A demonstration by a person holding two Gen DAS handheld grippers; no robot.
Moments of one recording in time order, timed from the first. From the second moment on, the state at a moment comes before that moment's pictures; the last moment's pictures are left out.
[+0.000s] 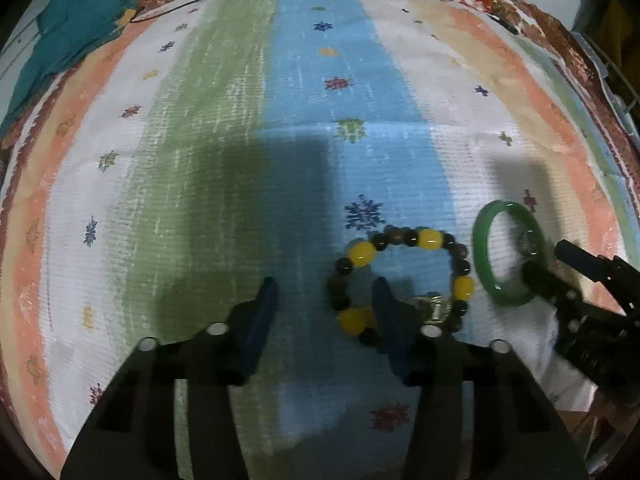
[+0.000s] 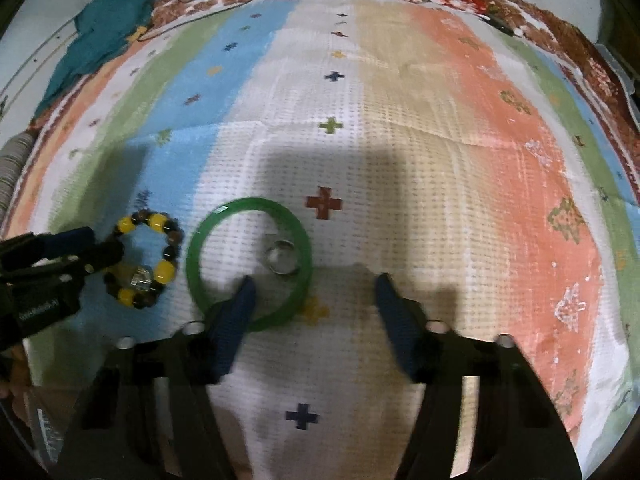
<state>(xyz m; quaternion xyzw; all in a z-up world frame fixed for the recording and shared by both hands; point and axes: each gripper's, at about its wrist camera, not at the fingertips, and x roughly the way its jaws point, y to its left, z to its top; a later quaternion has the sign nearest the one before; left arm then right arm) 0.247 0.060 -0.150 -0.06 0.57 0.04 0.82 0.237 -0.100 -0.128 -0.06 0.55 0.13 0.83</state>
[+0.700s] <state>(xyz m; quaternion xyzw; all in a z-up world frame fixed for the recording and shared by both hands) 0.222 0.040 -0.091 -0.03 0.51 0.01 0.86 0.209 -0.096 -0.090 -0.07 0.50 0.16 0.85</state>
